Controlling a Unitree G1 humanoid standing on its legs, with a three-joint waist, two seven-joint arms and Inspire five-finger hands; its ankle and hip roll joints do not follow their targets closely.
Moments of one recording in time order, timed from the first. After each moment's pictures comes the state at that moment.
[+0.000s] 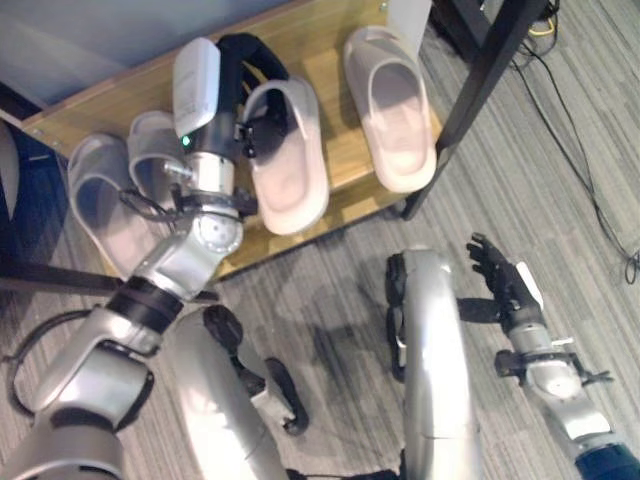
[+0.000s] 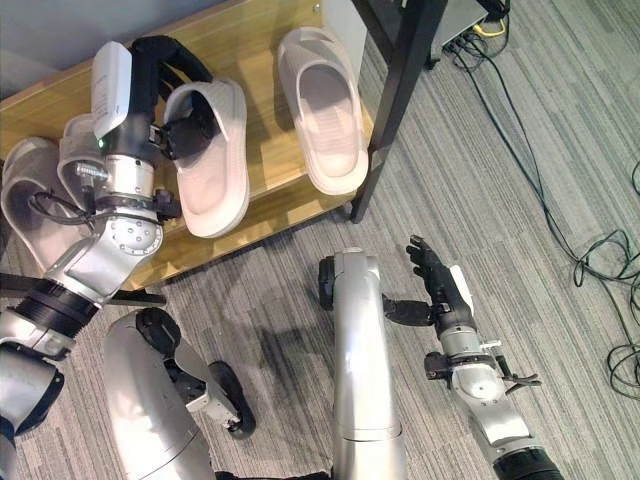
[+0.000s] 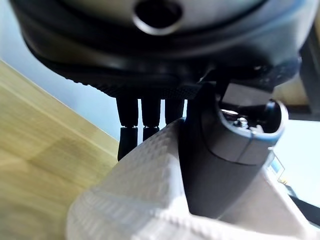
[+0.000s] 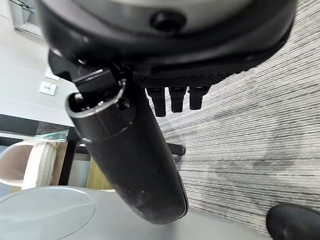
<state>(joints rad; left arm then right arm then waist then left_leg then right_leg) -0.98 0.76 -0.59 0.43 0.08 -0.07 0.64 -0.04 -0.68 0.22 0.17 0.34 -0.25 -0.19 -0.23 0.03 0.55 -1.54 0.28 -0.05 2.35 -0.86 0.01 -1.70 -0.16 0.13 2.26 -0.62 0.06</state>
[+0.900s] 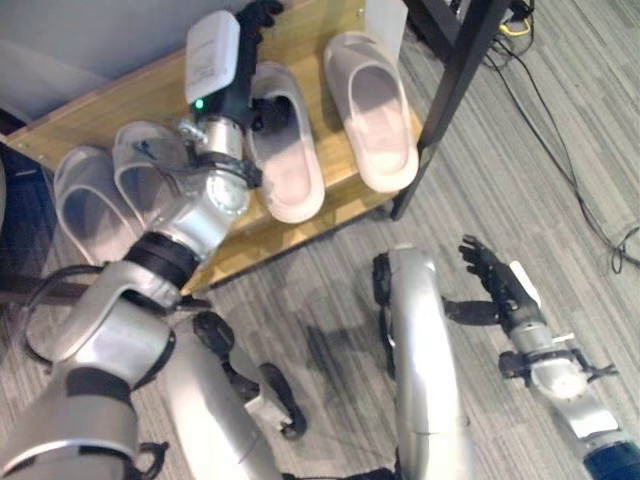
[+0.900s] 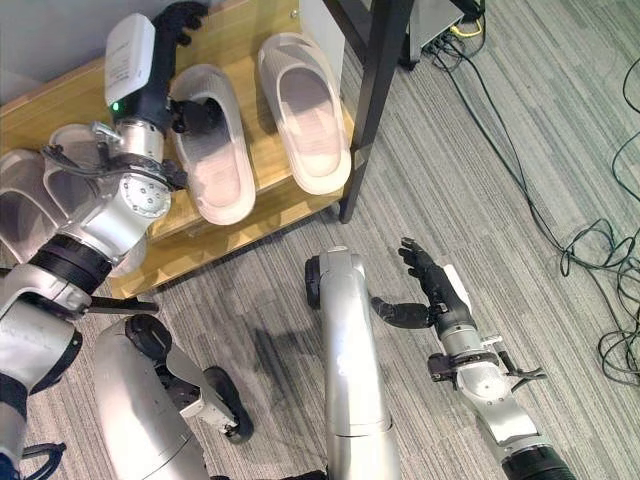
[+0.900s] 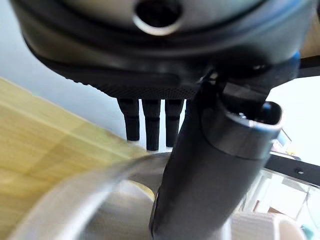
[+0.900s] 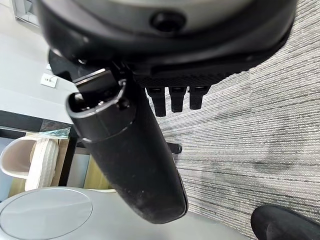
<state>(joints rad) -1.18 0.68 -0.71 0.65 0.08 -0.04 0.58 -0.05 -0.72 0.24 0.16 0.34 -0.26 -0.14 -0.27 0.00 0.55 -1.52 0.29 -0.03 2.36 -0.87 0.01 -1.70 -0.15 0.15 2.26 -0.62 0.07</state>
